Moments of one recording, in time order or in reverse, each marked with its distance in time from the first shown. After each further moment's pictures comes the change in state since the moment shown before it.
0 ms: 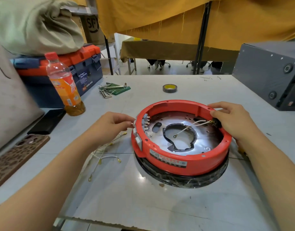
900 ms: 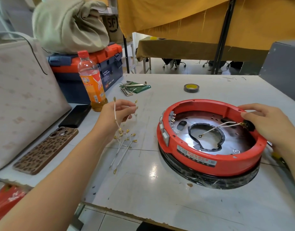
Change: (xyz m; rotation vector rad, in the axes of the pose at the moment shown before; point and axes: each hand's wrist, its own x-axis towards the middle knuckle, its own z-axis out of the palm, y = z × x) left_hand 0.001 -0.028 -0.032 -0.479 0.310 -0.084; right_hand 0.003 0.007 -0.004 -0.030 -0.002 0.004
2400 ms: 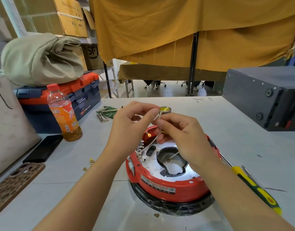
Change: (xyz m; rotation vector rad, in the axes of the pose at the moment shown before) left_hand -0.042 0.090 0.102 0.104 -0.102 0.523; right_hand -0.051 -0.098 0.041 0.532 -0.316 -0.426
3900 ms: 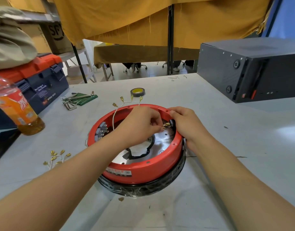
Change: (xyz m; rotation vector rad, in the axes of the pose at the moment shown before) left_hand 0.007 -0.024 0.095 0.474 -0.623 0.067; right_hand -0.011 0.063 -0.080 -0.219 0.361 0.540
